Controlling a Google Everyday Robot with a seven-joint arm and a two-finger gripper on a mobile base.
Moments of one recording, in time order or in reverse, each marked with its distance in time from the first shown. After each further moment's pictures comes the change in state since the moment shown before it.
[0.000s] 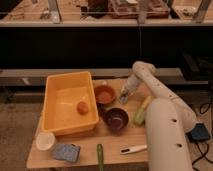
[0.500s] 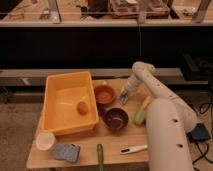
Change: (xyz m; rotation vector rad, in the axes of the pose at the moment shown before) arm -0.003 0.001 0.000 -0.002 -0.004 -0.005
